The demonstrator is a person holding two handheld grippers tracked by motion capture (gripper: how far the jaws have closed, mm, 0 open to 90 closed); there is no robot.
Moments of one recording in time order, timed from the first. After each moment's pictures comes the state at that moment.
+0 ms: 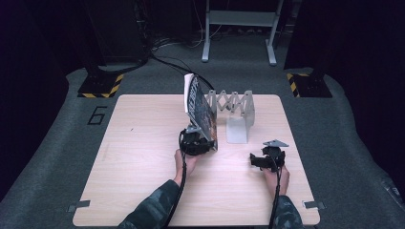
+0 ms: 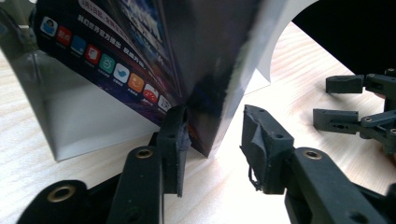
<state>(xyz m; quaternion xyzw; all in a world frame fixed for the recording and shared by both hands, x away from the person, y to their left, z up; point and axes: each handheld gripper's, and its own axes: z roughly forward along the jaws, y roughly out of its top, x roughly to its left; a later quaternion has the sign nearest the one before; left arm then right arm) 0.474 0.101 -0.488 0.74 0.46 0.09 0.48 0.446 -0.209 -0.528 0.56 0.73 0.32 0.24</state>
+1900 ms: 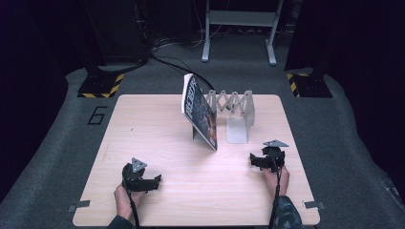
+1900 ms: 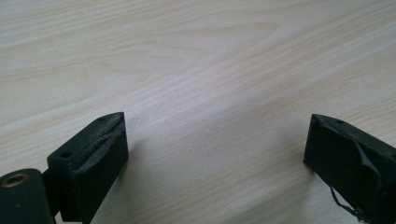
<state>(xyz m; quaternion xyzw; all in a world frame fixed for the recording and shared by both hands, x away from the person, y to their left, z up) 0.365 0.271 -0.532 0.76 0.51 0.23 0.34 0.446 -0.209 -0.528 0.56 0.72 0.32 0.24</state>
